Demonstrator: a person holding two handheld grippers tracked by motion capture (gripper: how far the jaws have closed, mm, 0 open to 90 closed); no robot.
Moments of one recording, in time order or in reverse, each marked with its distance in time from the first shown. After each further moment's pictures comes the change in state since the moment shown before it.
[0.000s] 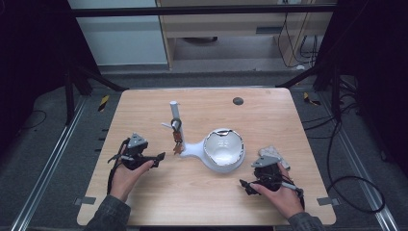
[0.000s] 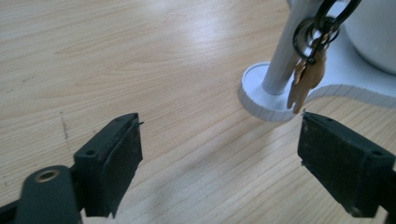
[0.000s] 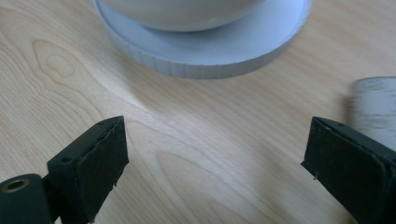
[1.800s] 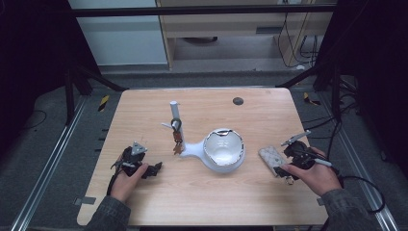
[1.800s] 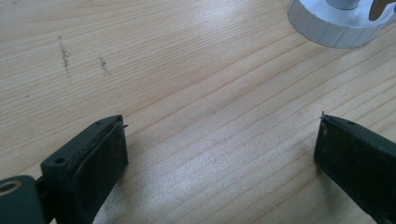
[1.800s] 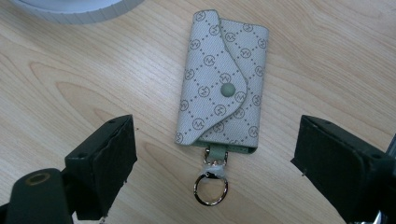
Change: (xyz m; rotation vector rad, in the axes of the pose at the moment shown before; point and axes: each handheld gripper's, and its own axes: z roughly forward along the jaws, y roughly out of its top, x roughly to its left) left arm 0.011 -0.038 0.022 0.107 0.062 -0.003; right arm -0.076 0.027 -0.067 0.312 -0.096 0.089
